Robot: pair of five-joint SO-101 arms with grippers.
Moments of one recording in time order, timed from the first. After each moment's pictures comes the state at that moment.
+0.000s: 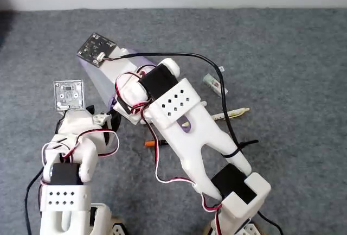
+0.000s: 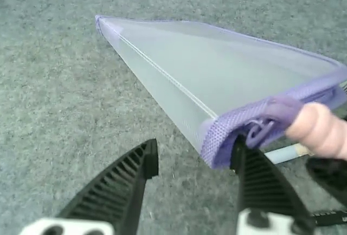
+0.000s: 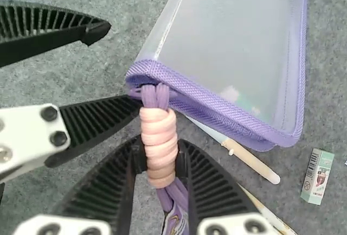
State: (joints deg) left arm -4.7 -64.0 68.2 47.3 10.7; right arm -43.9 10.0 -31.2 93.6 14.3
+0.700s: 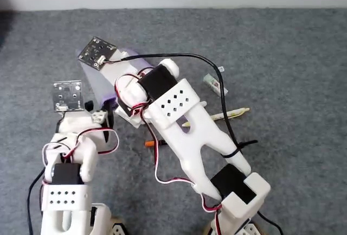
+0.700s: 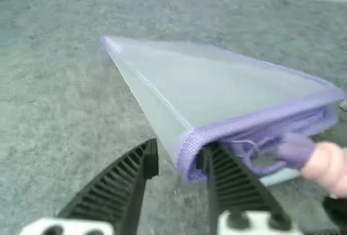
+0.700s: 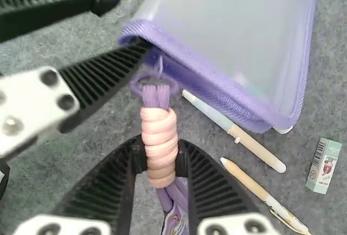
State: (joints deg) left arm -4.7 -64.0 70.5 41.5 10.7; right arm -44.7 10.0 -31.2 96.7 14.3
